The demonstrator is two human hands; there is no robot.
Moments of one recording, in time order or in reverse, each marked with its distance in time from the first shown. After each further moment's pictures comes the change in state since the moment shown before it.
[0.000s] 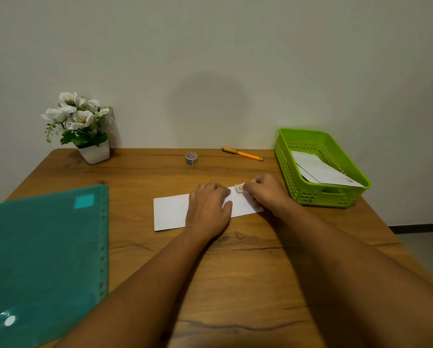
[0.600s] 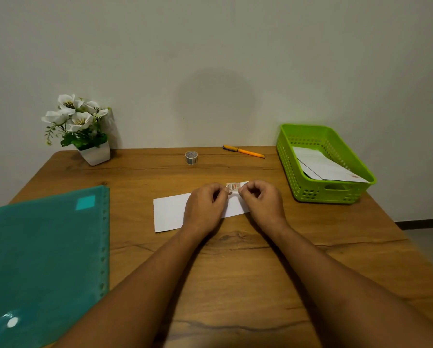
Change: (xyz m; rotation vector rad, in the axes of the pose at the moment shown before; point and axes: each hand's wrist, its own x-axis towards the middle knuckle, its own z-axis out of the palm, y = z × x) left_hand -0.001 -0.004 -0.007 -0.436 0.031 -0.169; right_hand -0.038 0.019 0.029 0.127 0.262 -0.305
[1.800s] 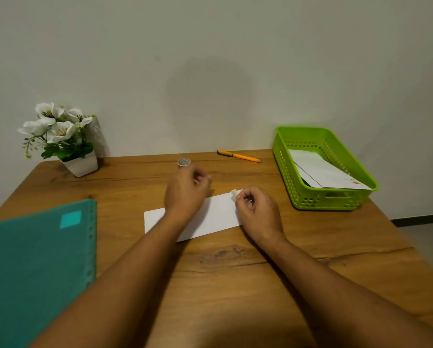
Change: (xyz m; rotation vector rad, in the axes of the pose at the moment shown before) left_hand 0.064 -0.006 -0.023 0.096 0.129 -0.012; right_hand 0.001 0.004 0.005 -0.085 0.023 -0.034
